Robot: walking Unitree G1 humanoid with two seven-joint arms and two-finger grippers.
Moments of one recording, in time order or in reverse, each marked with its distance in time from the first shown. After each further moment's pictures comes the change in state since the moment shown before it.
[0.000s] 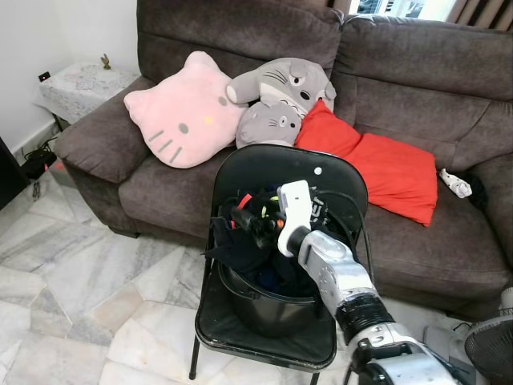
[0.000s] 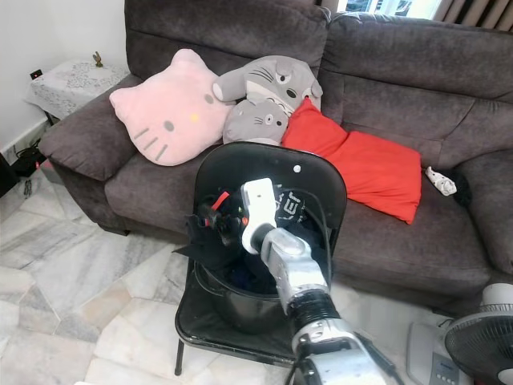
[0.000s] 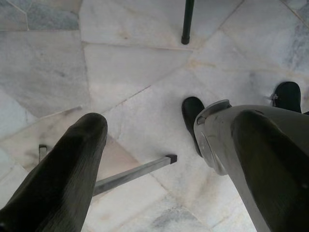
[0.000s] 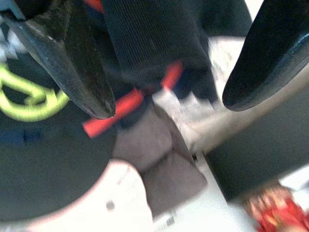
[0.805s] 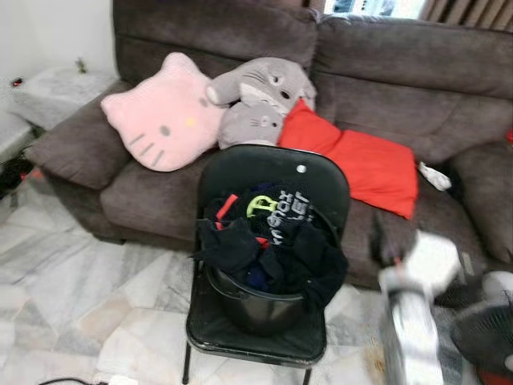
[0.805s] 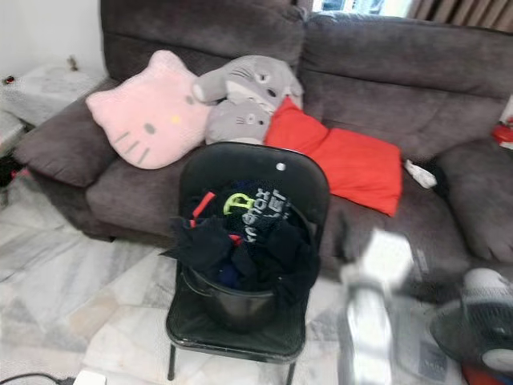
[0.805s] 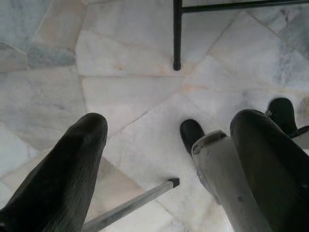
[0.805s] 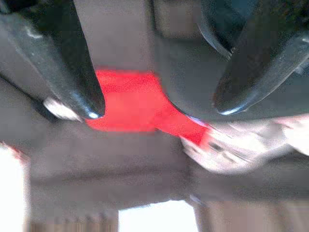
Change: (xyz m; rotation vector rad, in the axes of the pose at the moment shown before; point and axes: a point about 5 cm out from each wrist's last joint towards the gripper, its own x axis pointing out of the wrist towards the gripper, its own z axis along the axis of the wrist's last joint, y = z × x) left arm 0.003 0.000 0.014 0.025 -0.063 -0.010; right arm -0.112 -0.069 -0.022 -0.036 -0.453 -0.816
